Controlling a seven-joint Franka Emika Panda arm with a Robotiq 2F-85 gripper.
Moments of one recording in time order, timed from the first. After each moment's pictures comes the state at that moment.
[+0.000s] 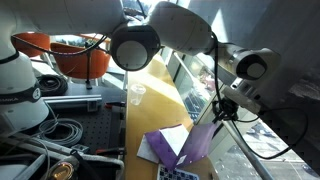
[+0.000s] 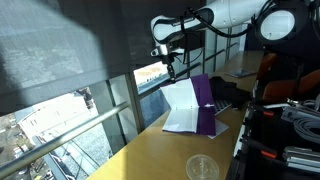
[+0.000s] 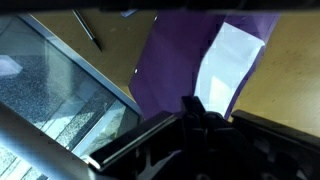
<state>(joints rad) -0.01 1.26 0.00 -0.45 -0.08 1.56 -0.76</state>
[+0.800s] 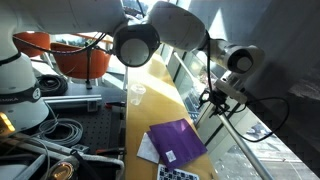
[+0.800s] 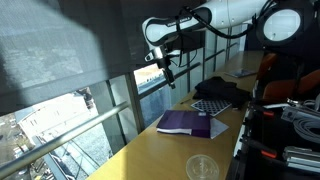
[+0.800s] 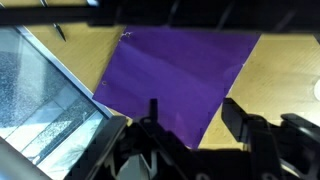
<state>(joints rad) 0.07 1.27 0.00 -0.46 -0.09 1.47 -0.79</state>
